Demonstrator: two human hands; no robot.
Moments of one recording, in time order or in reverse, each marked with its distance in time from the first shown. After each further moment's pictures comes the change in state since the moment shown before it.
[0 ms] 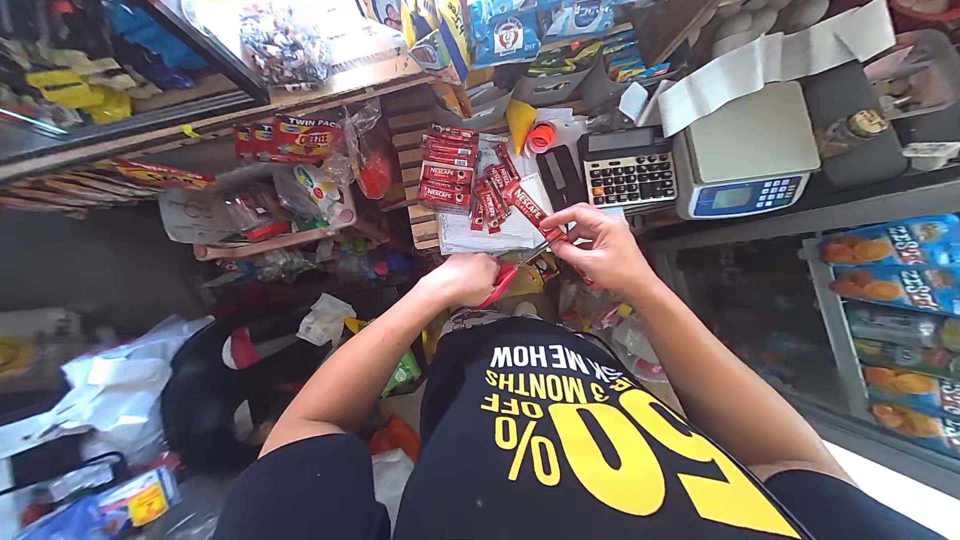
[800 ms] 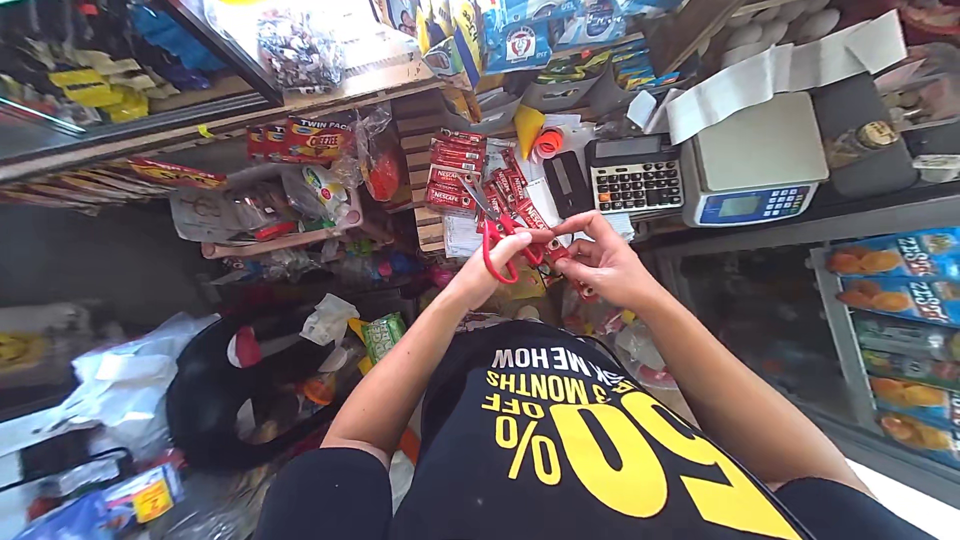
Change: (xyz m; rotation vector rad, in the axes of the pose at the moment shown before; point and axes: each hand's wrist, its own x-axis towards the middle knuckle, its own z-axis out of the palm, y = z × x) left_hand 0.001 0.021 0.017 -1.485 0.497 0.332; right_hand -0.011 0.009 0.000 0.196 -0.094 0.086
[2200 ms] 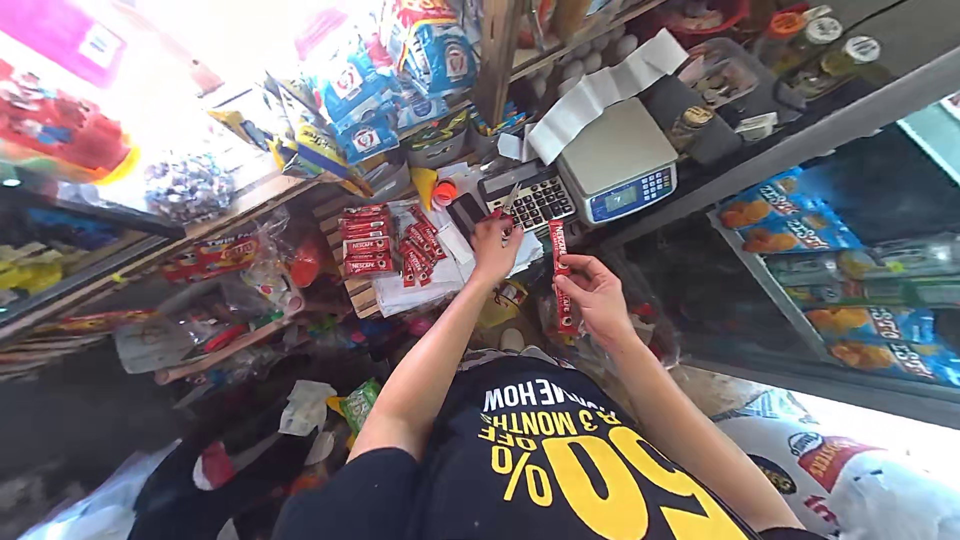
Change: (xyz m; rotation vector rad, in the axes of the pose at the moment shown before) left_hand 0.161 -0.050 0.111 0.748 0.128 -0.031; right_hand -0.083 0.061 -0.067 0.396 0.745 0.127
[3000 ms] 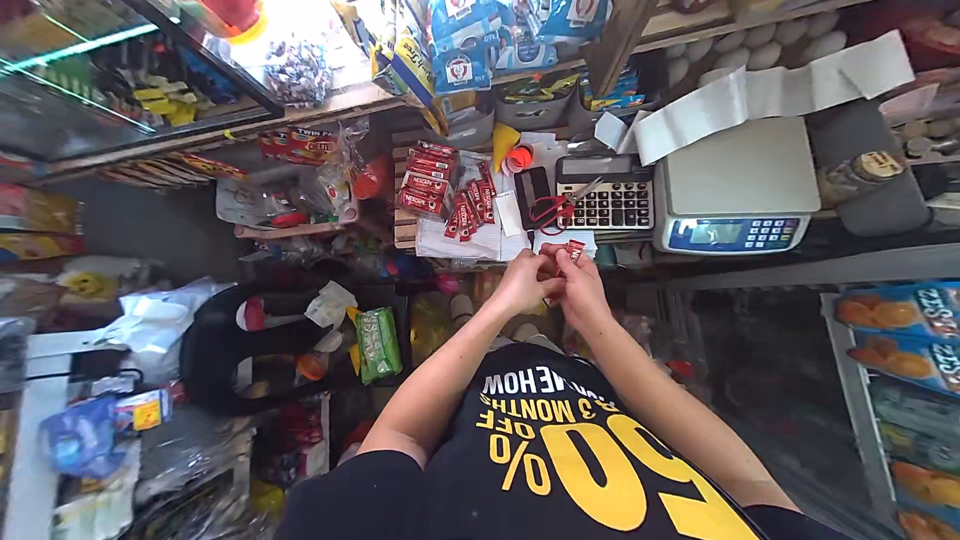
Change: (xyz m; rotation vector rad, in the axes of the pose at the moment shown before) left_hand -0.072 -0.009 0.022 0.035 0.093 -0.115; right_hand 0.036 0.013 0.049 0.070 -0.330 0.281
